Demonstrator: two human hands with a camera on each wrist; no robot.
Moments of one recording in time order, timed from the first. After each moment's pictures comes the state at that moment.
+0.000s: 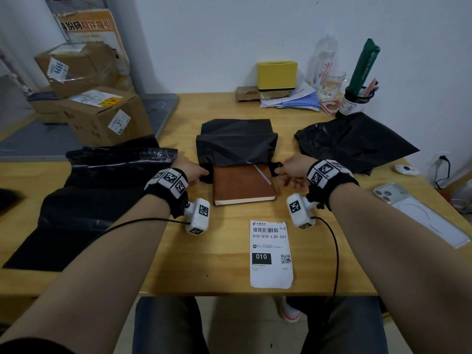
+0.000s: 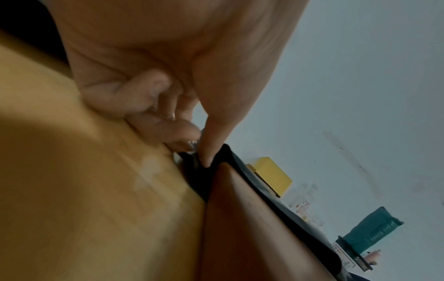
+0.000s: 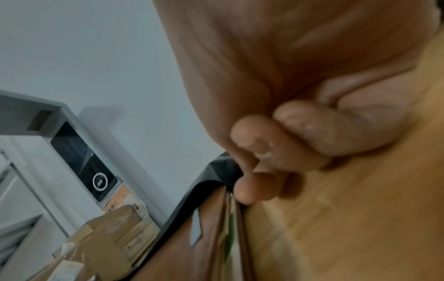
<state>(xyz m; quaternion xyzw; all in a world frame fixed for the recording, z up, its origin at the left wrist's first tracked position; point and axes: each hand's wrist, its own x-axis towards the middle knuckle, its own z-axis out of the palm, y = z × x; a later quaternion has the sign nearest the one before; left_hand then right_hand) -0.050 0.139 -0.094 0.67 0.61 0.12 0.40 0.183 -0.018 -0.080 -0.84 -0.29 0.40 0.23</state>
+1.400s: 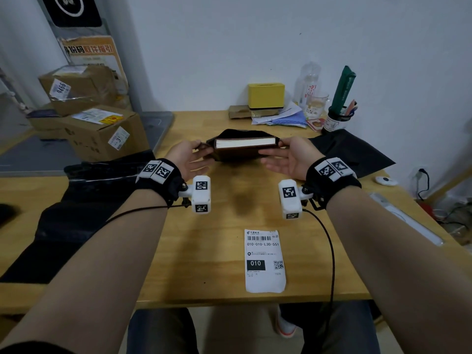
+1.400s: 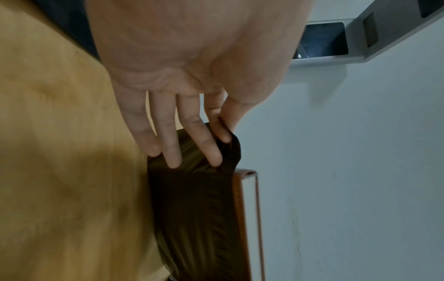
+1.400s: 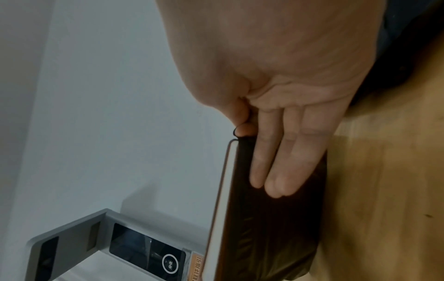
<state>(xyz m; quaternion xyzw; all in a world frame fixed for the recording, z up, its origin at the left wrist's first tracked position) -0.042 0.119 -0.024 0.48 0.43 0.27 0.71 0.174 -0.032 -0.020 -0.57 -0.16 0.48 0.65</state>
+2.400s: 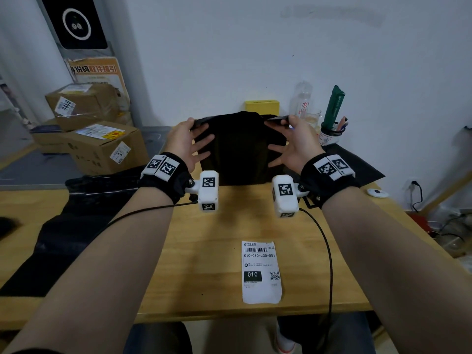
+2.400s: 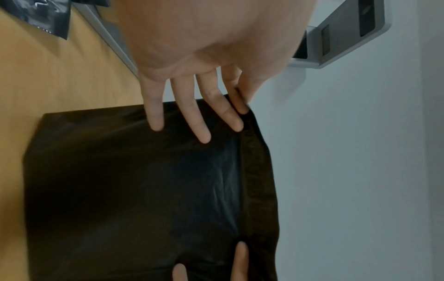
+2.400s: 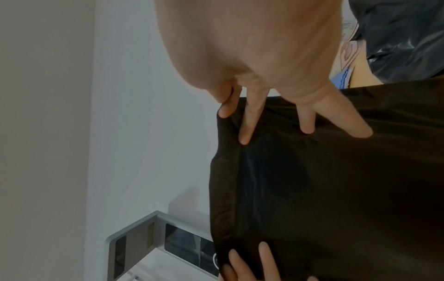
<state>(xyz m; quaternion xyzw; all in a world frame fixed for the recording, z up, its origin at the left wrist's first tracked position) -0.029 0.099 0.033 0.44 0.34 0.43 0.72 0.166 -0.036 0.033 -0.51 -0.21 0.43 0.71</state>
